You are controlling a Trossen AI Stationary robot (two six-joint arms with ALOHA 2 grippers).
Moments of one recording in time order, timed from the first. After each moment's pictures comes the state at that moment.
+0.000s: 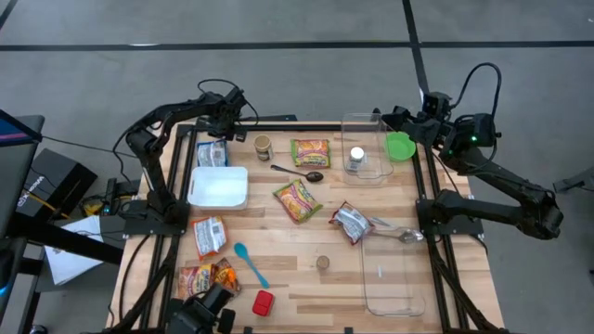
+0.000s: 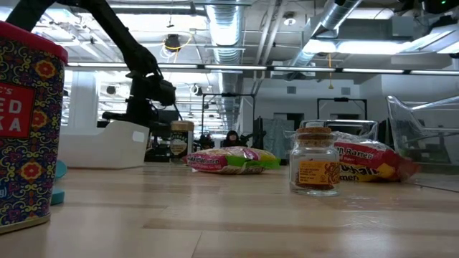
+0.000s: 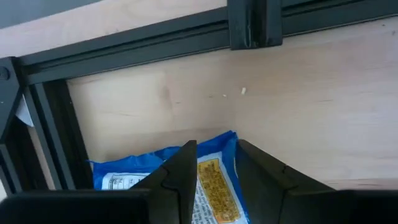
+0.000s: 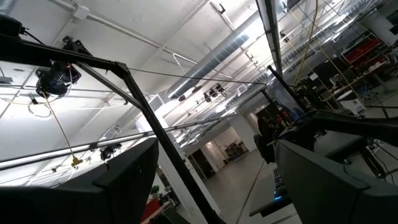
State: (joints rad) left arm 0.98 1.88 1.26 -0.89 -0.27 -0.40; right arm -0.72 0.82 0.73 0.81 -0.75 1.18
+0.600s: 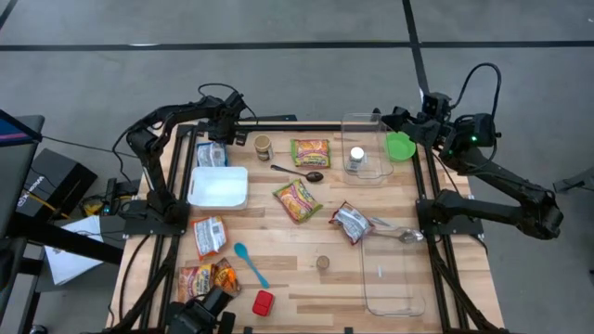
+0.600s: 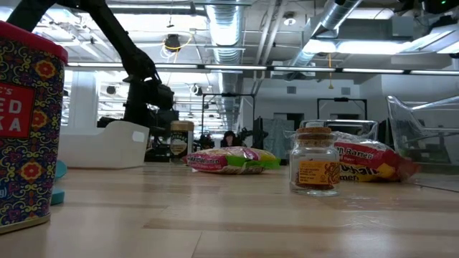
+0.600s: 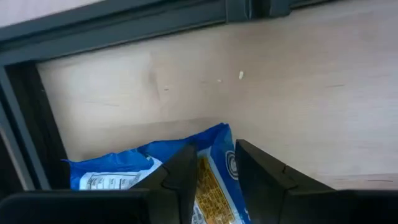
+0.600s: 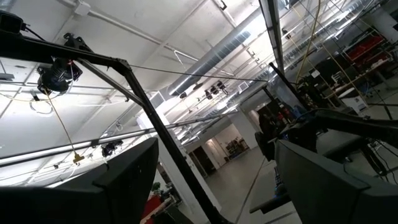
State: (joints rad) left arm 0.98 1.89 1.20 -0.84 -0.24 -0.41; right arm -0.72 0.82 0.73 0.81 -0.76 1.18
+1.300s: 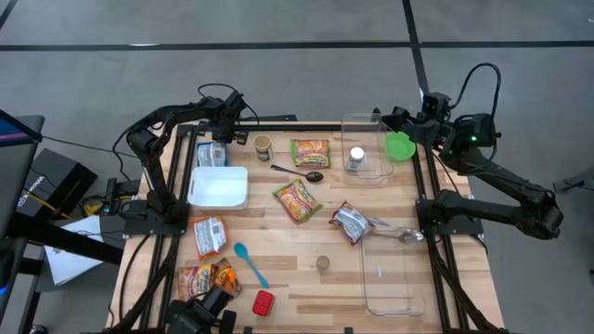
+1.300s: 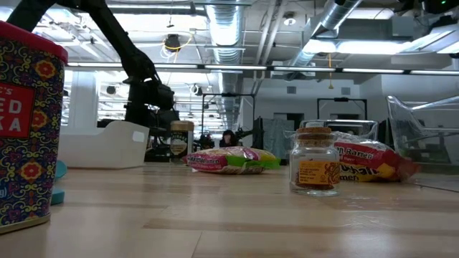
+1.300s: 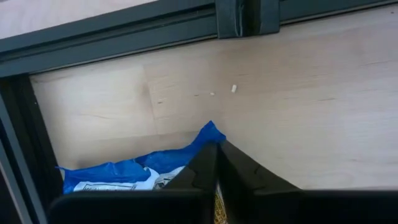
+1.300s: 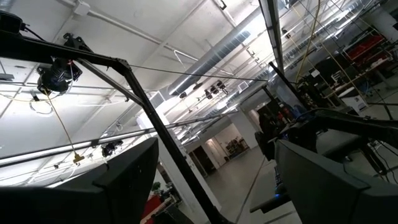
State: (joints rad) left arm 0.98 1.89 1.20 -0.80 -0.24 -0.40; right arm -0.72 0.82 0.73 0.81 -0.76 1.18
